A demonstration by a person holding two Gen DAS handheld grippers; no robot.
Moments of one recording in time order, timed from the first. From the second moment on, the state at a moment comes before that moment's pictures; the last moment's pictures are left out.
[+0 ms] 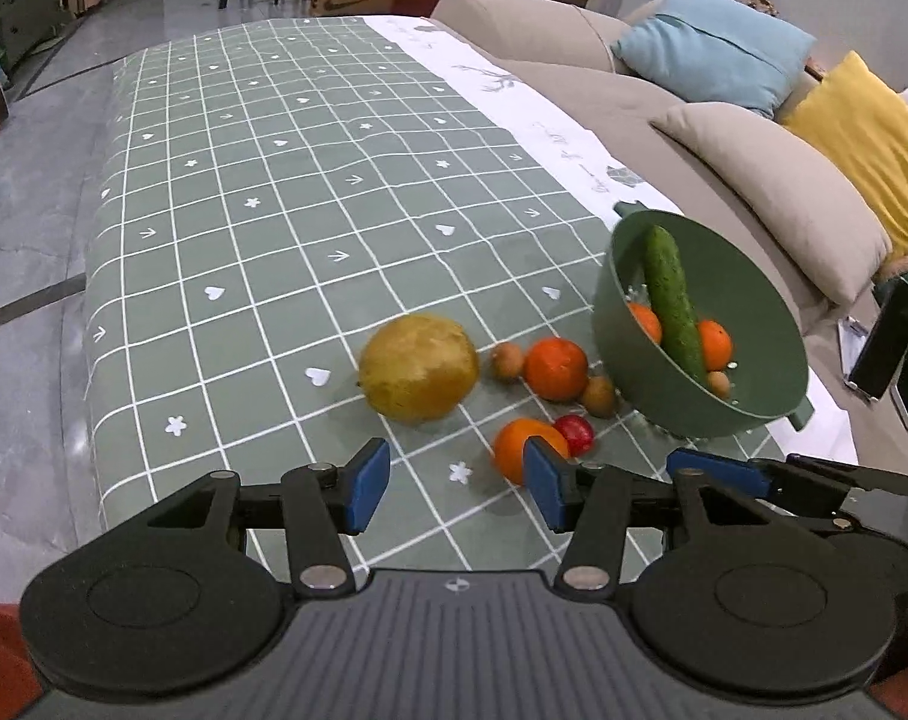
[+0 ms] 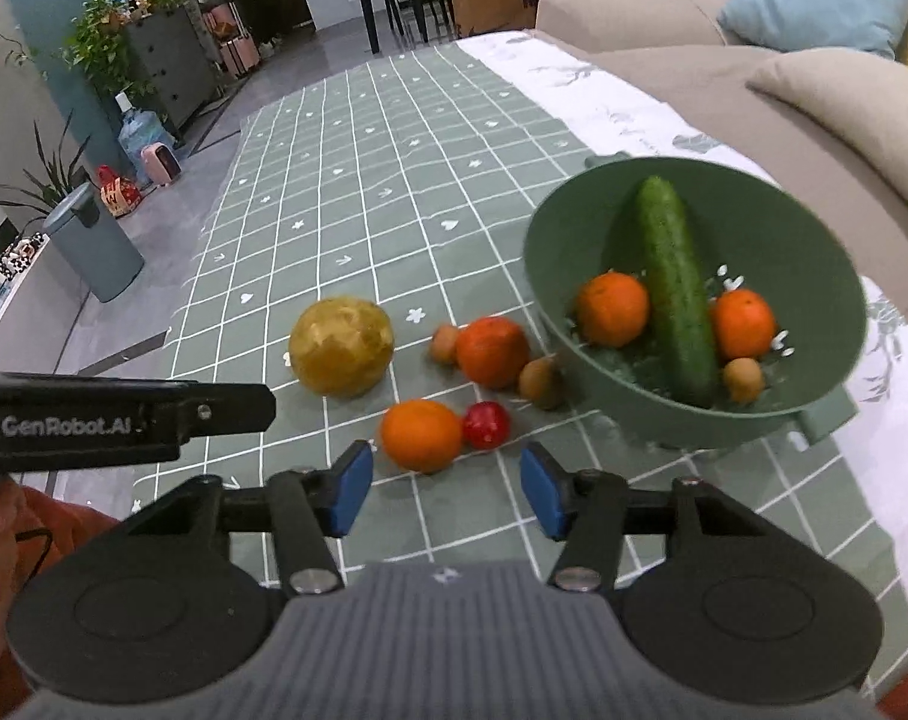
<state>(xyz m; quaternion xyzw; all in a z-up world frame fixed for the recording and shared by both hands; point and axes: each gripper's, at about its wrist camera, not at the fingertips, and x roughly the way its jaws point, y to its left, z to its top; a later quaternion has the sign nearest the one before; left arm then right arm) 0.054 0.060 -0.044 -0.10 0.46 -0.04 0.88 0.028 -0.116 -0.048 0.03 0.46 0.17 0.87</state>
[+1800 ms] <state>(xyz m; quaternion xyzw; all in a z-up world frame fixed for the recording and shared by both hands) 0.141 0.003 -0.105 0.21 0.47 -0.12 0.85 0.061 -0.159 -0.088 0.06 0.56 0.13 0.81</state>
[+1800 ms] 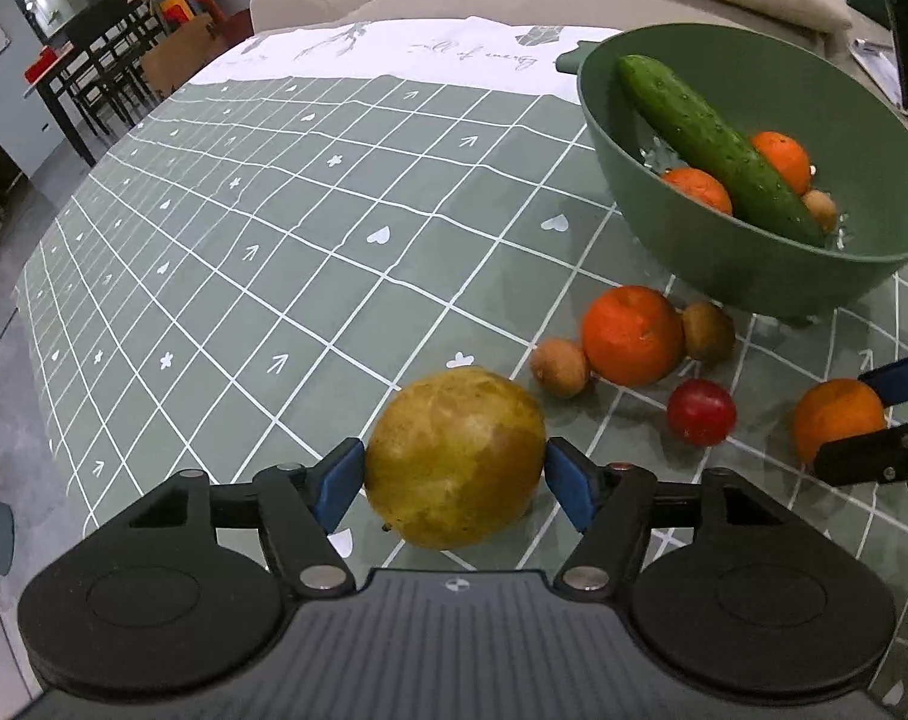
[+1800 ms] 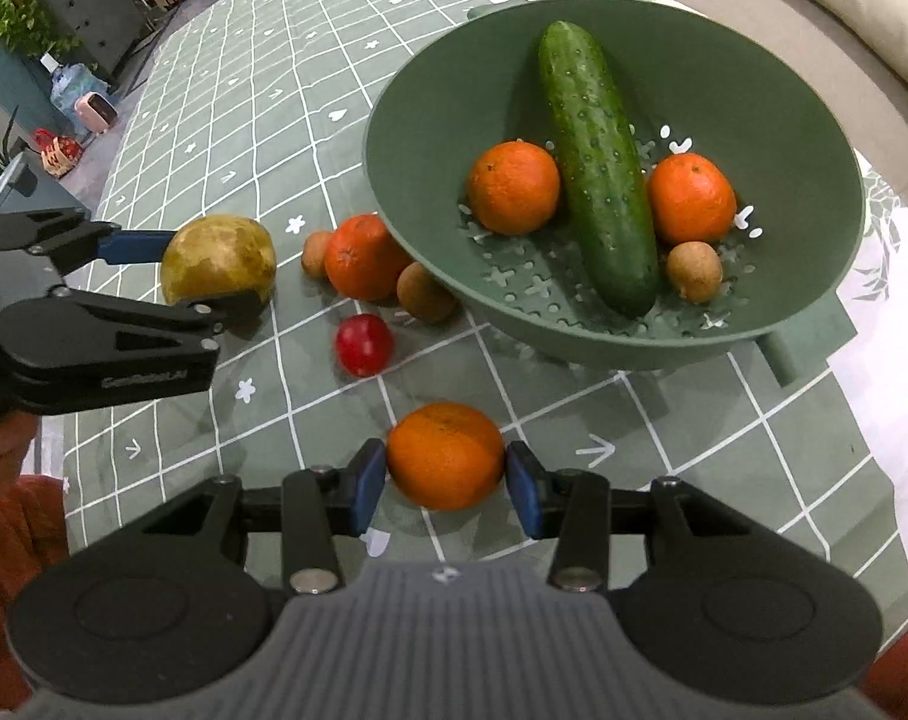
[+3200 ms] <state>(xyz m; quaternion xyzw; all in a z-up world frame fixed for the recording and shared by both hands) 0.139 -0.062 0.006 -0.06 0.50 -0.18 0.84 0.071 -0.244 0.003 0.00 0.49 0.18 0.85</state>
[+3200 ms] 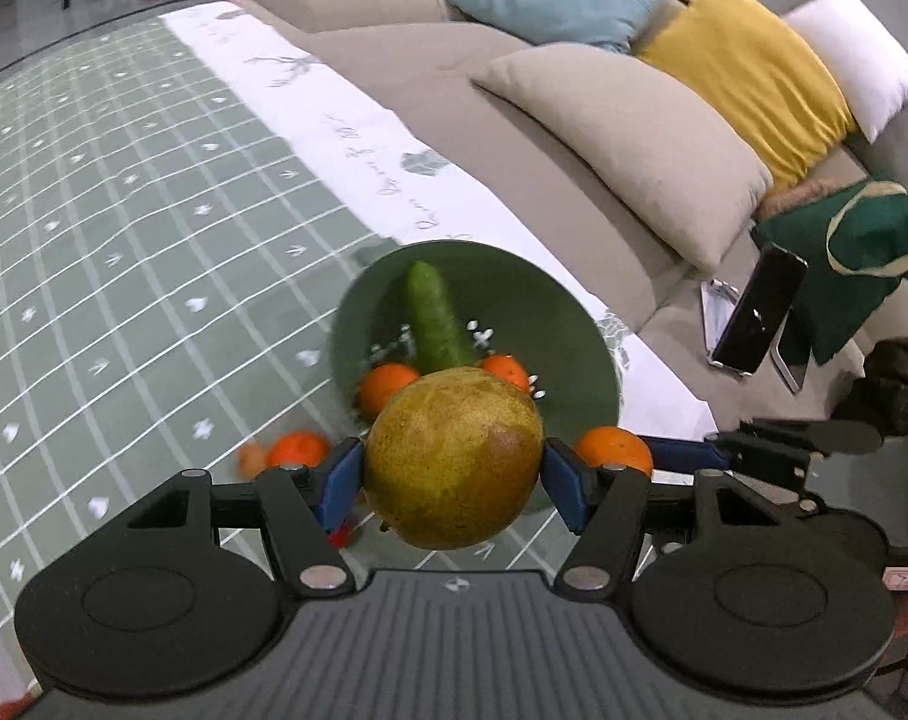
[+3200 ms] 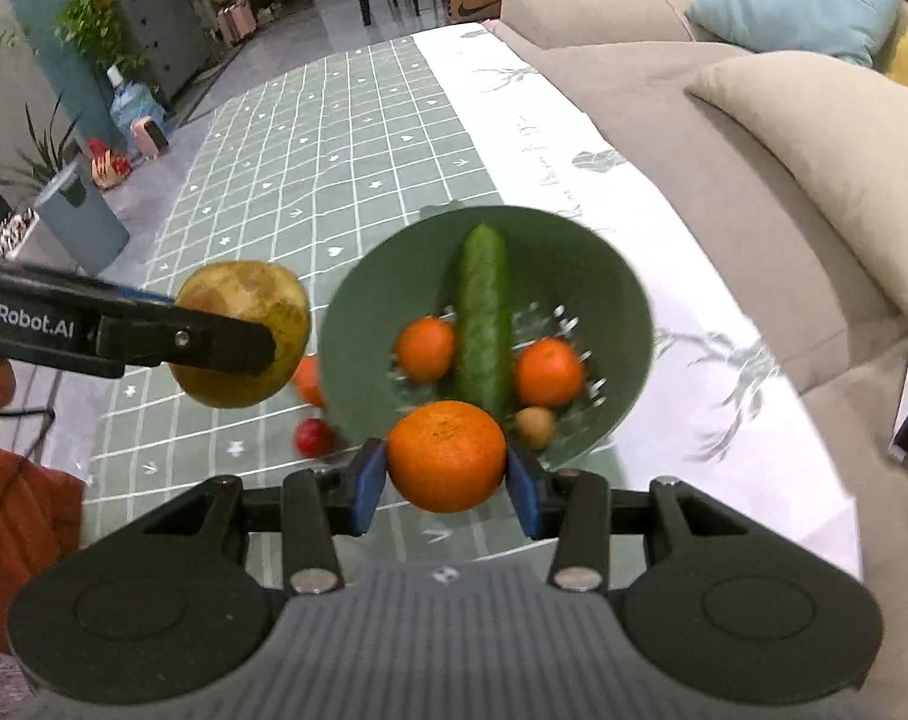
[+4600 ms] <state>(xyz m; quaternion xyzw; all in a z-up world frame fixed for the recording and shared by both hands) 0.200 -0.114 -0.072 0.06 0.60 -0.21 0.77 0.143 -0.220 -0.069 -0.11 0.58 0.26 0.77</state>
